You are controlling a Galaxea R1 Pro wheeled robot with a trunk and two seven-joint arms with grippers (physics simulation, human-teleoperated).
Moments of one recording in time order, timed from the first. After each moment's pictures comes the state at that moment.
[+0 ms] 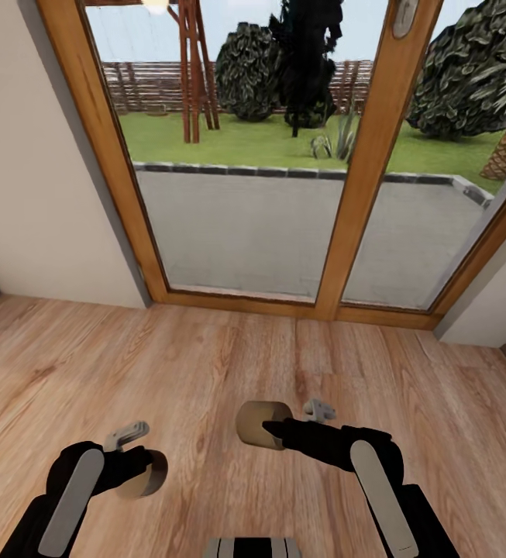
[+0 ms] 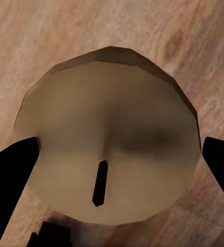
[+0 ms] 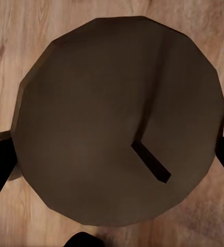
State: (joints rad) left arm -0.26 0.07 0.06 -1.44 0.74 1.03 0.57; right arm -0.28 0.06 0.15 -1.58 -0.68 1.00 -0.12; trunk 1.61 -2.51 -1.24
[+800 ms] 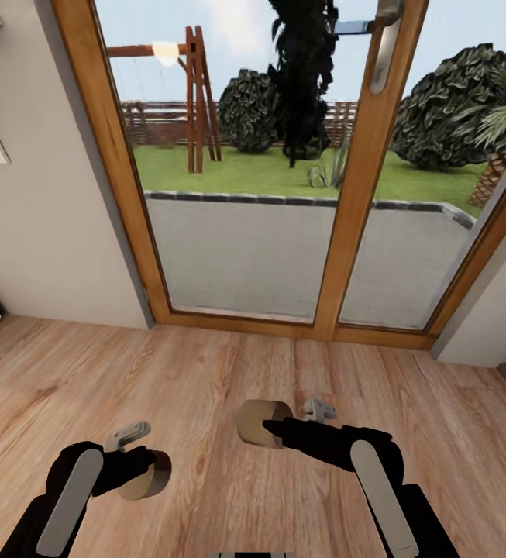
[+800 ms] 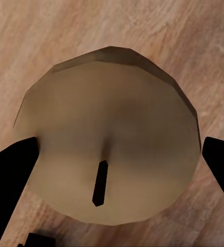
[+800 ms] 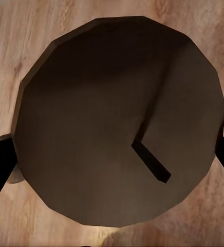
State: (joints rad) left arm -0.26 0.07 0.06 -1.44 0.78 1.04 0.57; right arm -0.28 0.06 0.15 -1.58 -0.69 0.99 -0.12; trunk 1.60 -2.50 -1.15
